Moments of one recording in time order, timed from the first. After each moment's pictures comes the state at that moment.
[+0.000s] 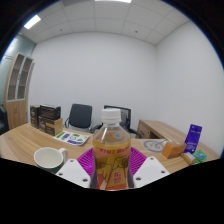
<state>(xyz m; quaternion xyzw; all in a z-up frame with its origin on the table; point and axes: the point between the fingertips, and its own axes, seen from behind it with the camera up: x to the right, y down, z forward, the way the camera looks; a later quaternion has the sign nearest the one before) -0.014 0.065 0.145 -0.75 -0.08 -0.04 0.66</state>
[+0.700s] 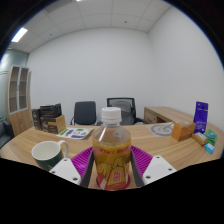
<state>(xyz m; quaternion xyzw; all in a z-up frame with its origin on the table) -0.015 0.069 0.082 -0.77 -0.03 0.04 0.64</state>
